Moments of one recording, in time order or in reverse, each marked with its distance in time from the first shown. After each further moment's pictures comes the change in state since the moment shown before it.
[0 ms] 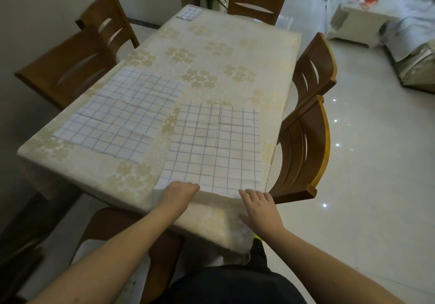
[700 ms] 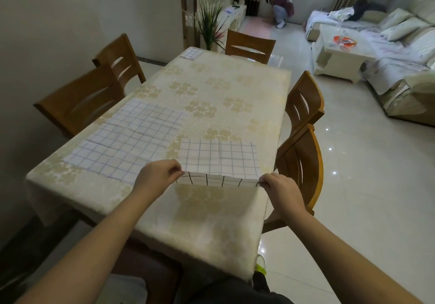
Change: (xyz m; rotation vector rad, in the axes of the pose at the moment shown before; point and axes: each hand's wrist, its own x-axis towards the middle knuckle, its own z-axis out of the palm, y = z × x) left_hand 0.005 -0.045 -0.127 -0.315 0.405 -0.169; right_hand 0.038 0.032 -0.122 0.226 0.314 0.083
